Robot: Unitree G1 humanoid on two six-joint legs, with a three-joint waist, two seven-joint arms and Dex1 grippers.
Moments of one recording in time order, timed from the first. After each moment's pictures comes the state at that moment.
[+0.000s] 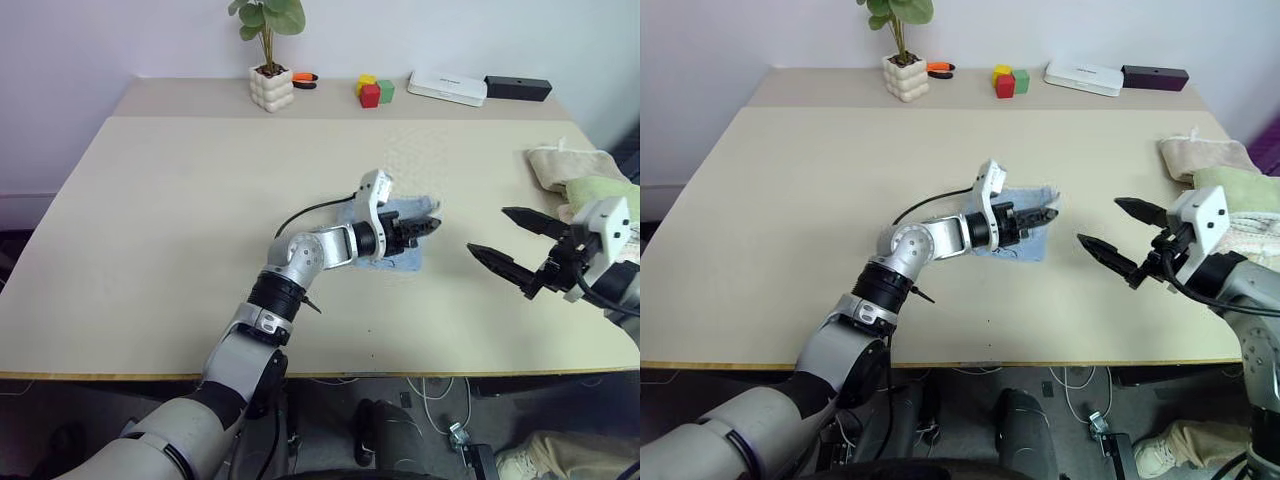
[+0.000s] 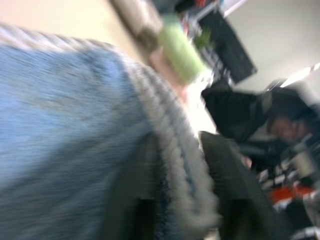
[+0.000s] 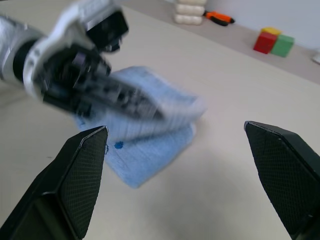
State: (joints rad) left arm -0.91 -0.13 -0.10 0.58 -0.71 0.78 -0.46; right arm 0.00 -0.80 -0.49 -0.36 0.61 0.48 0.84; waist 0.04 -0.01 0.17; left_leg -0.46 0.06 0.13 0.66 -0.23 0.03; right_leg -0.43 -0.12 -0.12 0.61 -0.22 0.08
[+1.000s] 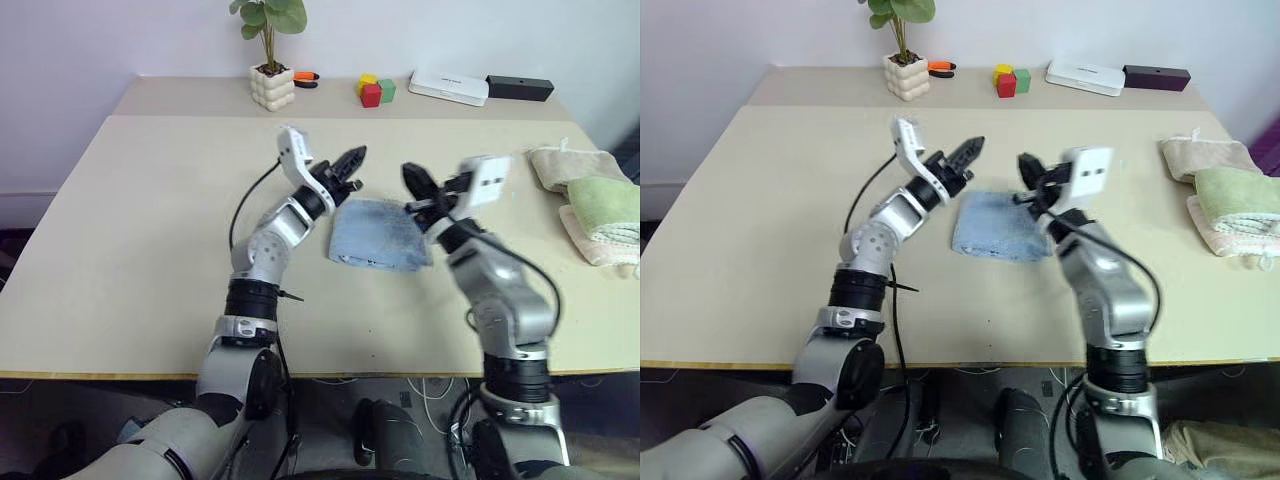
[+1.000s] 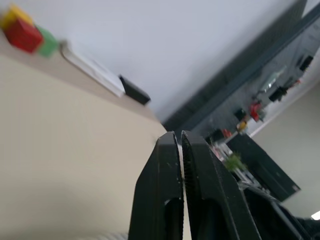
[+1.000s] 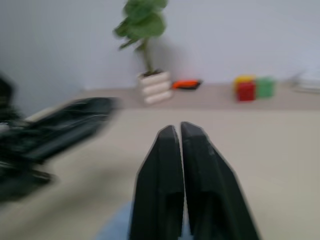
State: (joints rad) left arm -0.84 -0.15 0.17 0.42 -0.63 0.49 -0.40; right arm -0.41 -0.17 -0.09 -0.26 0.41 0.47 0.18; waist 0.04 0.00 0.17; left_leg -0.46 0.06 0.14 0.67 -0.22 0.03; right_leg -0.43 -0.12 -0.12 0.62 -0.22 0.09
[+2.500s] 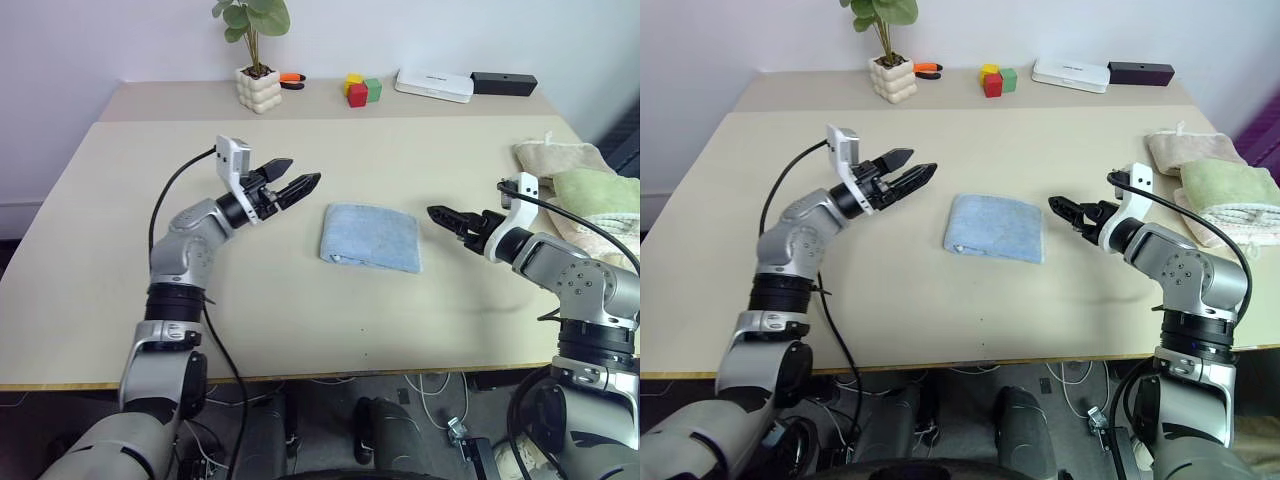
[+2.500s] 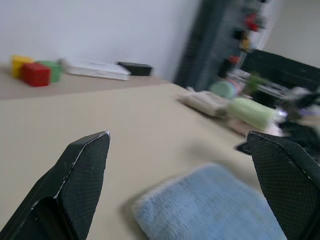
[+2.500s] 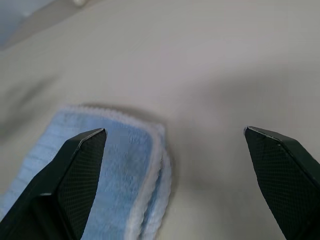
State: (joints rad) left arm -0.72 0.32 0.13 0.34 -0.52 0.39 -0.97; right arm -0.52 -0.53 -0.35 0.09 0.71 1.05 0.39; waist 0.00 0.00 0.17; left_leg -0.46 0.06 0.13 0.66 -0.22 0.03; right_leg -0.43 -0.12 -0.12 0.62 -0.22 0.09
